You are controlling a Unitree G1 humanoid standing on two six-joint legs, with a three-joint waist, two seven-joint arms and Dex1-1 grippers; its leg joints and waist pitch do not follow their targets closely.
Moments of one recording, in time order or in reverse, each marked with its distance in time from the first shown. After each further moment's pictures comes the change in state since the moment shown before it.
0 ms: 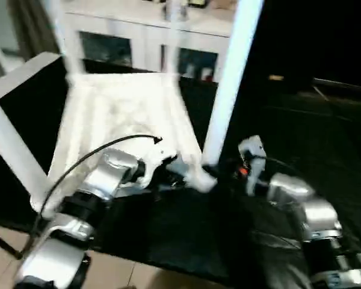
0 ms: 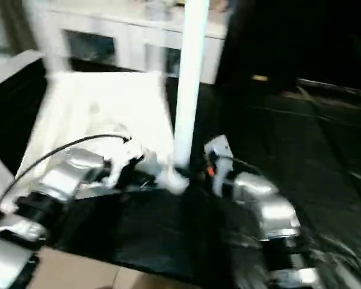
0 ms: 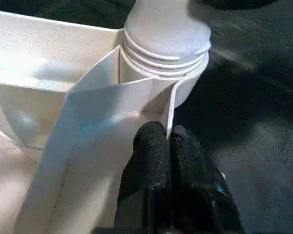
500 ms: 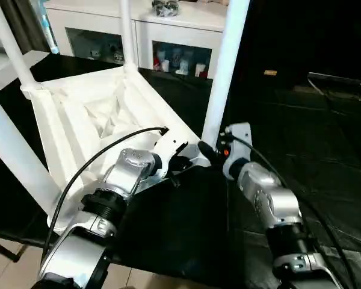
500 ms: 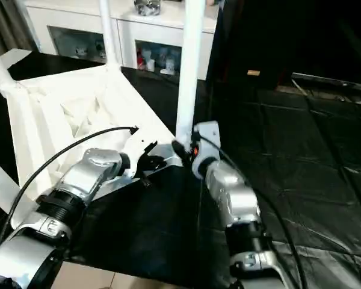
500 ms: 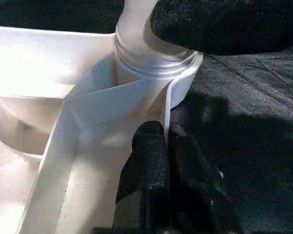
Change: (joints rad) left arm -0.033 -0.101 0.043 0.024 0.039 0.035 0.264; right arm -0.088 0.178 -0.058 0.126 -0.082 -0.063 -0.340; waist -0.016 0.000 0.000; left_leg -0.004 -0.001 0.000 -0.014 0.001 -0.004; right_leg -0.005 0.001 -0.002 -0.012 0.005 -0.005
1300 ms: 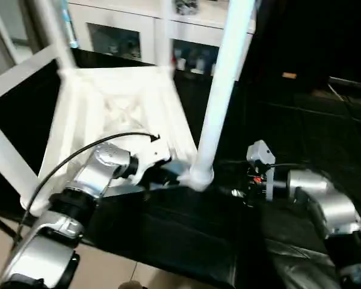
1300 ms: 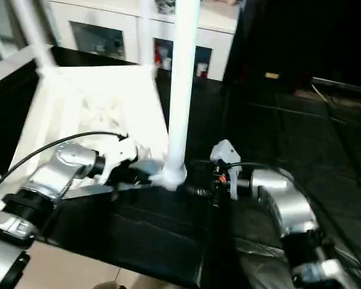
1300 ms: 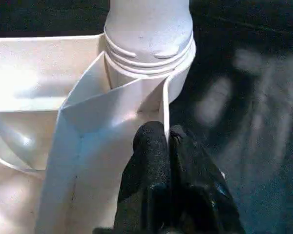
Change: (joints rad) left arm 0.027 0.247 -0.132 -0.024 -0.015 -0.300 -0.523; right arm 0.052 -0.459 0.185 -0.082 0.085 -0.103 0.864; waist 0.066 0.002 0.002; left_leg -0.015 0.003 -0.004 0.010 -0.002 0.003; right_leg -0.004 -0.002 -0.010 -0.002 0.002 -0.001
